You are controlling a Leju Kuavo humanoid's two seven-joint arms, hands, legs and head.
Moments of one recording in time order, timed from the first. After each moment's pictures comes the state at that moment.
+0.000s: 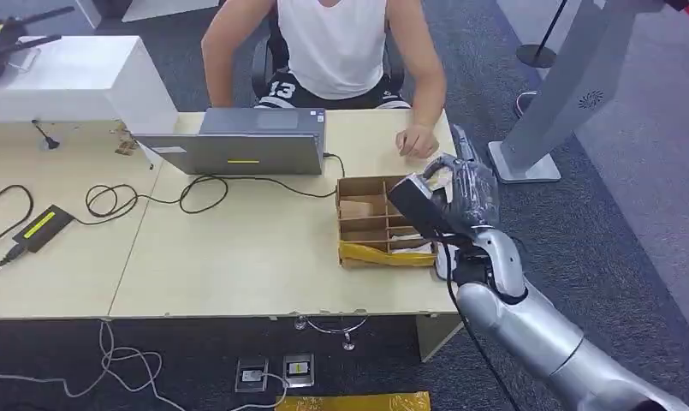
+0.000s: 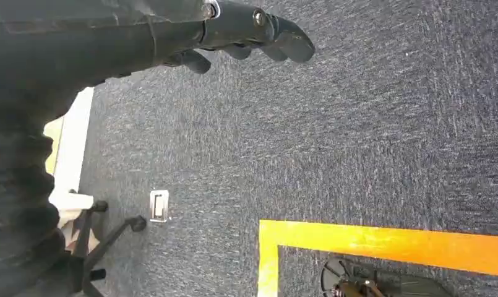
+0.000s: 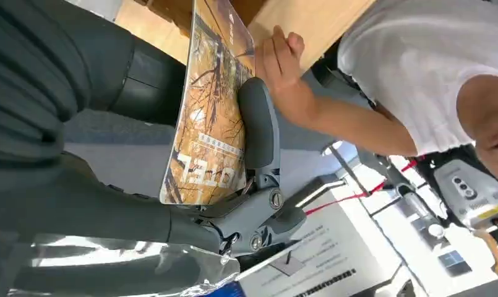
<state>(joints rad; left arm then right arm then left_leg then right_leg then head) -0.11 0.03 -1.12 -0.27 0.92 0.69 0.01 -0.68 -0.31 0.81 -1.35 0.67 -0.68 0.42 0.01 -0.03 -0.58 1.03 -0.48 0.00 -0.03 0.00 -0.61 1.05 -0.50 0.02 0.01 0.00</state>
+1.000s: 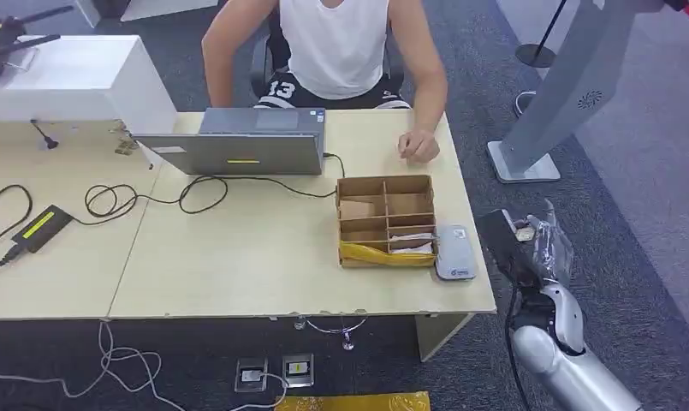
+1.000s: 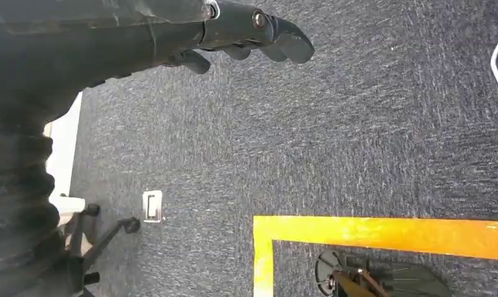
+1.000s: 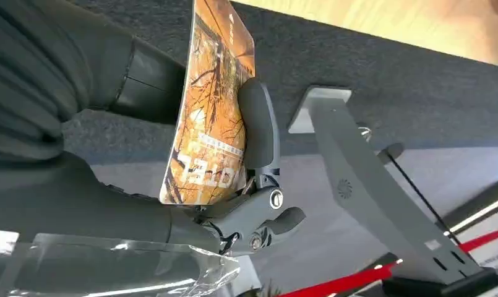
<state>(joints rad) -0.11 0.01 -1.11 -0.27 0.89 0.69 0.00 -0.38 -0.45 0.55 -1.39 0.65 -0.67 0.56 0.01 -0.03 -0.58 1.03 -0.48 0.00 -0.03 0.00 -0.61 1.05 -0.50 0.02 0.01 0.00</state>
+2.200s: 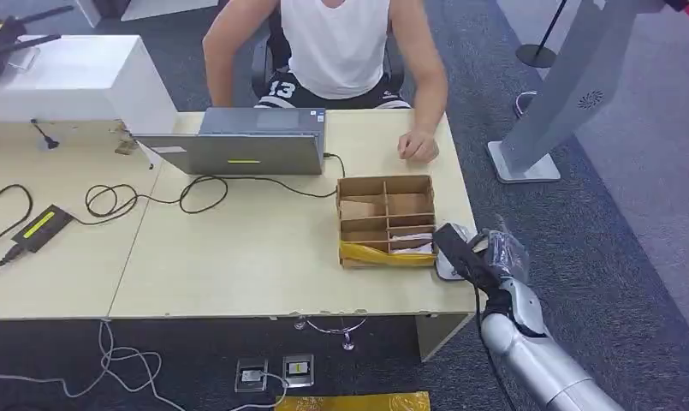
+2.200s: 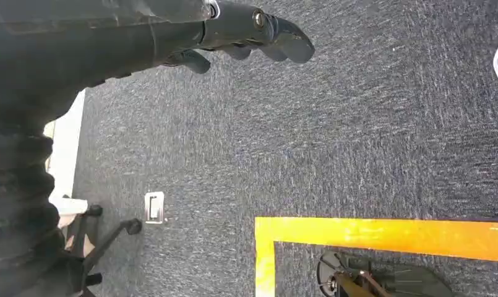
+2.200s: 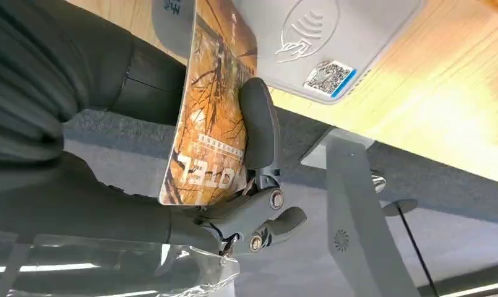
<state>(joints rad) -0.11 0.02 -1.11 -0.27 0.88 0.69 0.01 -0.50 -0.30 0.64 -1.00 0.64 -0.56 0.42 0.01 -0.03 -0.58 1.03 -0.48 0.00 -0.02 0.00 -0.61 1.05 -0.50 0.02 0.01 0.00</state>
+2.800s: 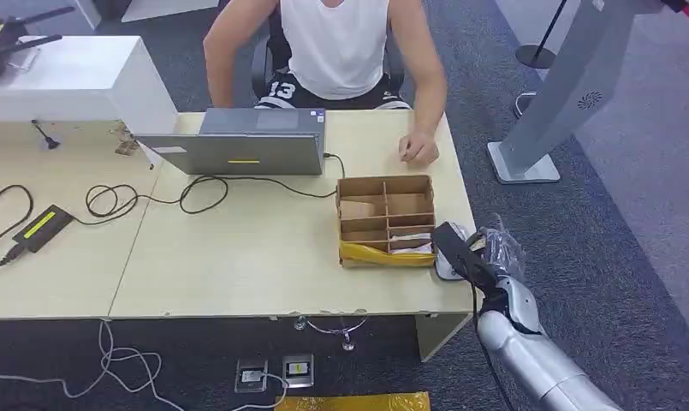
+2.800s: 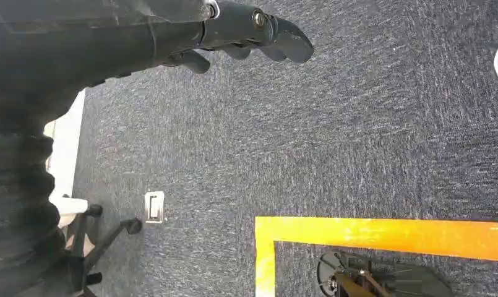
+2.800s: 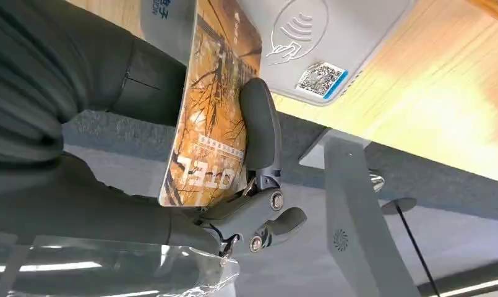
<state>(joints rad) -0.11 0.02 -1.11 -0.27 0.88 0.69 0.01 -0.52 -0.28 0.64 -0.94 0.62 -0.58 0.40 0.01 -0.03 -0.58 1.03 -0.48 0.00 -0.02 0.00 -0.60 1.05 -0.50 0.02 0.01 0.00</state>
